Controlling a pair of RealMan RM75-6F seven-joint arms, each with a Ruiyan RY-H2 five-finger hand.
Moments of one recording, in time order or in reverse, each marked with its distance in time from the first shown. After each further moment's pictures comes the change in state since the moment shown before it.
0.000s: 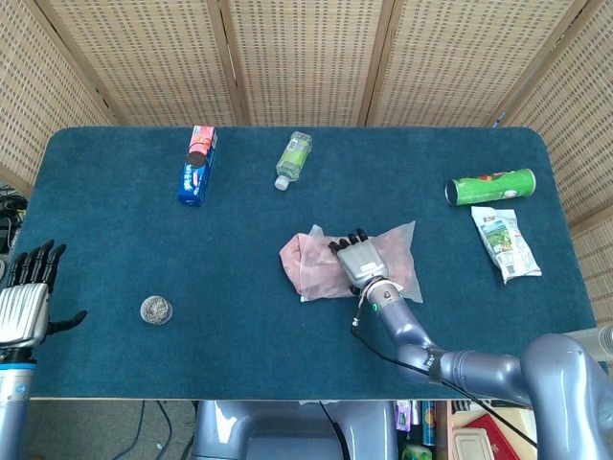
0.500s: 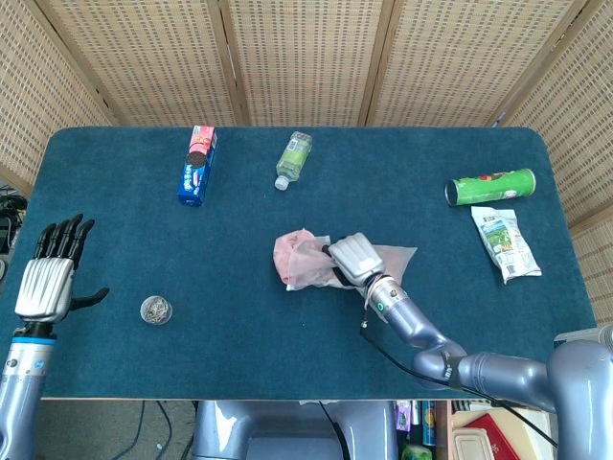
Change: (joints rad) left arm -0.112 0.020 -0.067 -0.034 0.040 -0.073 0.009; right arm -0.065 0.067 0.037 -0.036 -0.370 -0.016 0.298
